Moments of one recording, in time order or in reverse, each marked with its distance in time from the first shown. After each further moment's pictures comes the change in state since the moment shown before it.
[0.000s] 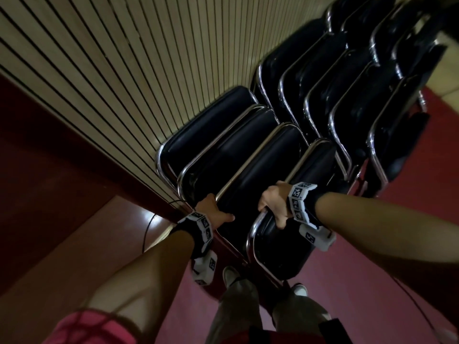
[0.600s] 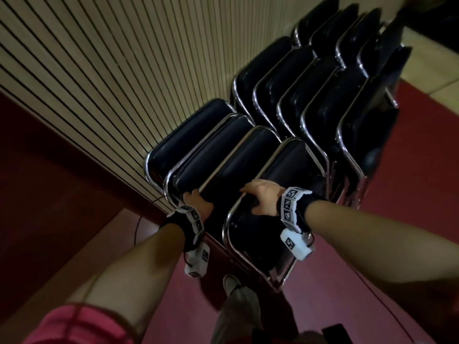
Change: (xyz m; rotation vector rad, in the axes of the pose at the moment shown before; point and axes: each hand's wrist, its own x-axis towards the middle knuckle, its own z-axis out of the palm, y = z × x) left_hand -0.046 0.053 0.014 0.139 0.201 -0.134; right_hand -0.052 0.011 0.069 0.453 0.593 0.020
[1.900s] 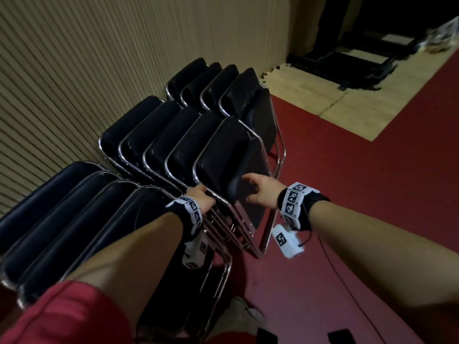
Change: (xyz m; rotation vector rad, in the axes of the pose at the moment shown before) left_hand -0.129 0.429 0.194 0.064 -0.084 0.354; right_hand -0.304 0.345 -0.131 0.364 0.335 0.413
